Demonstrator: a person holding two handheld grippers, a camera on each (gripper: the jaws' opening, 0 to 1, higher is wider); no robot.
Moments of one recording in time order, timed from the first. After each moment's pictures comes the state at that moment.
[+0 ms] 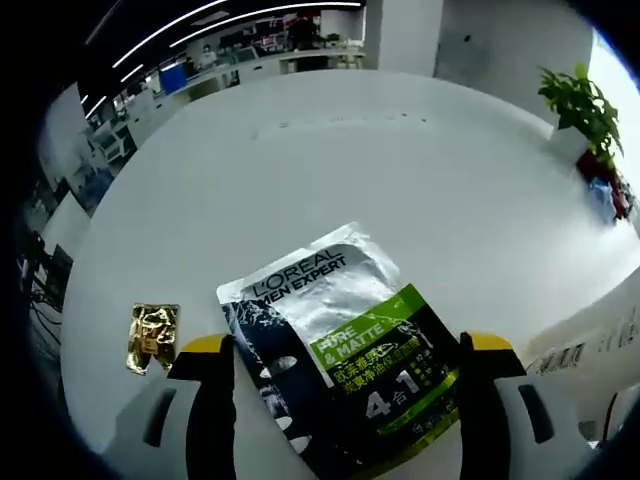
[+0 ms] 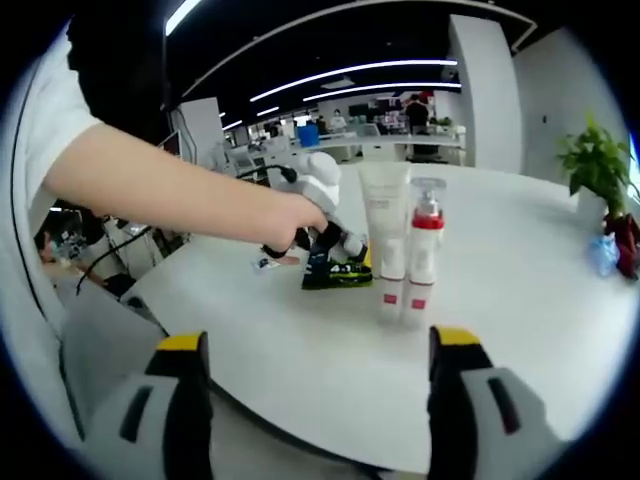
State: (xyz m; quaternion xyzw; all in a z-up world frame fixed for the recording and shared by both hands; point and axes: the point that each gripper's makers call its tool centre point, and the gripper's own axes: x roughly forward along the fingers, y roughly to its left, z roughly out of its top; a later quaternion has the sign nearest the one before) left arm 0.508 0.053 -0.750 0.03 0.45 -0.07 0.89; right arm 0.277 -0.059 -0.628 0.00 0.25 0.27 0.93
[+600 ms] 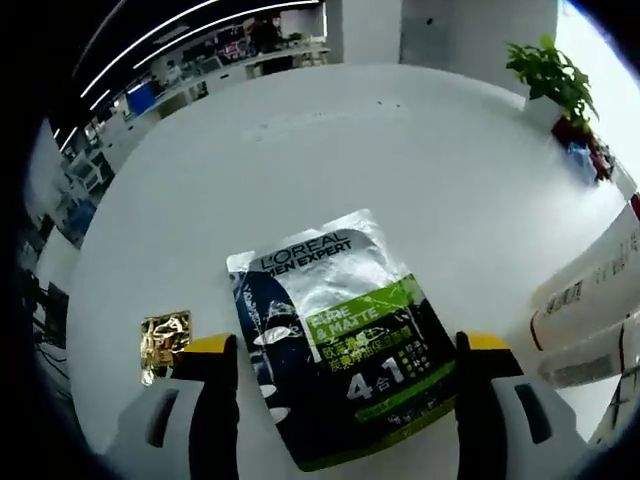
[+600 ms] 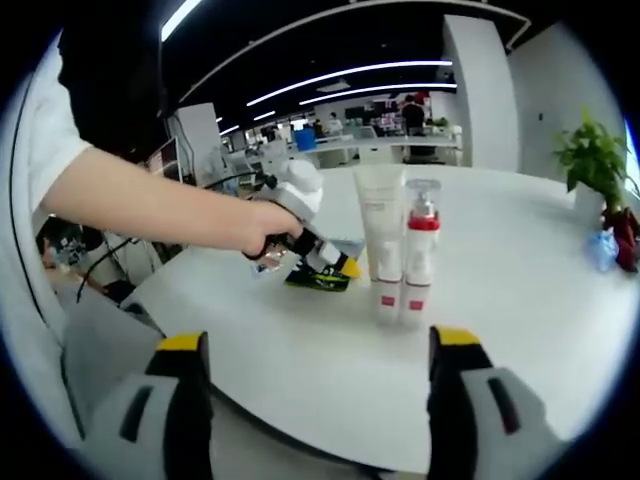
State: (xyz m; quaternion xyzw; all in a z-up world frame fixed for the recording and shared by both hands) left arm 0.492 0.067 -0.748 0.05 0.45 -0.11 0.88; right arm 0.278 -0.061 -0.626 0.01 0.25 0.27 0.93
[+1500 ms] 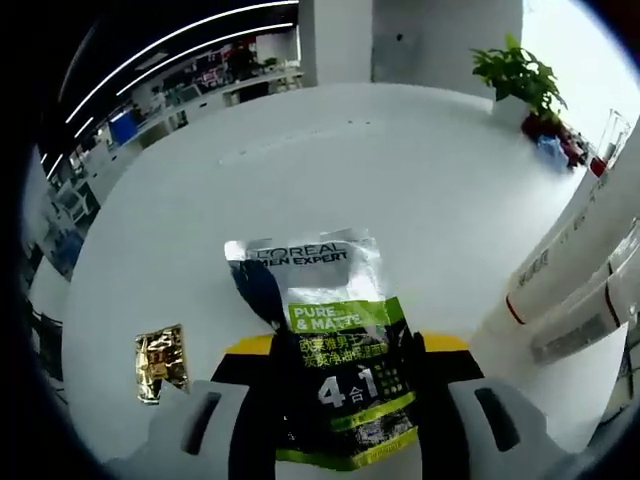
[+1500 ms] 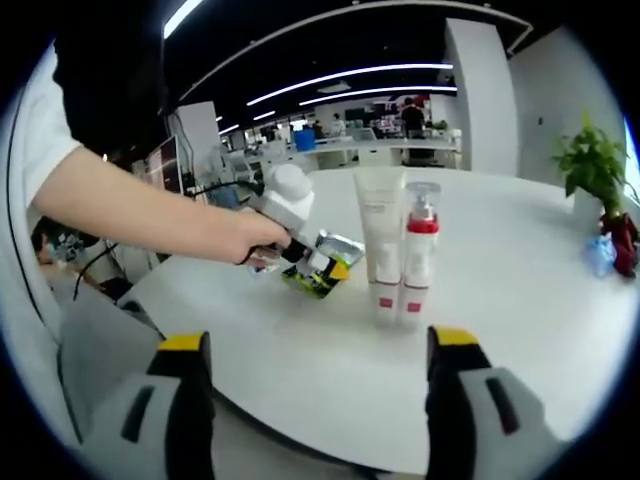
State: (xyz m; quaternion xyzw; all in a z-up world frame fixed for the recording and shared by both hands) left arm 0.482 0.052 -0.742 0.07 0.41 -0.18 0.89; right arm 0.279 -0.062 -0.626 0.00 0.24 0.26 0.93
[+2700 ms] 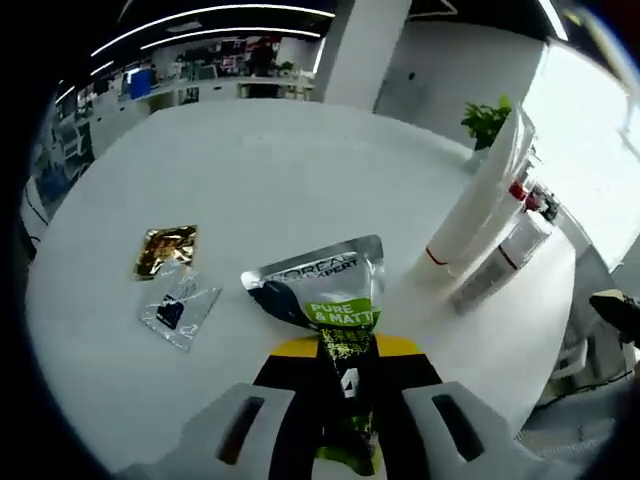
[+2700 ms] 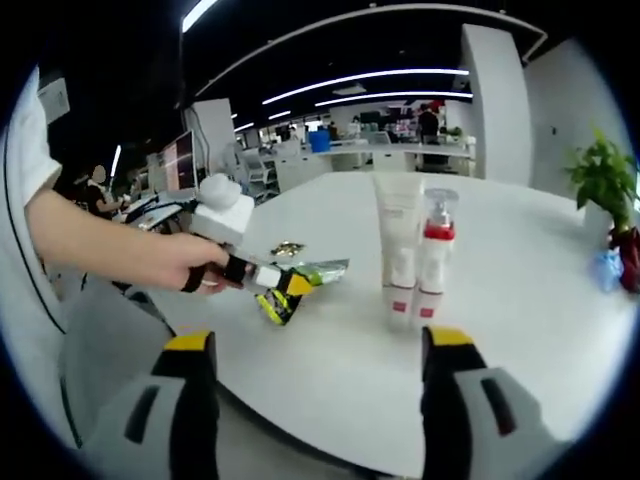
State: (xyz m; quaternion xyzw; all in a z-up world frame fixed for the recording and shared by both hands) left arm 0.383 0.071 -0.710 -0.10 0.38 -0.20 0.89; right arm 0.273 -0.051 -0.624 -0.02 0.23 0.30 0.93
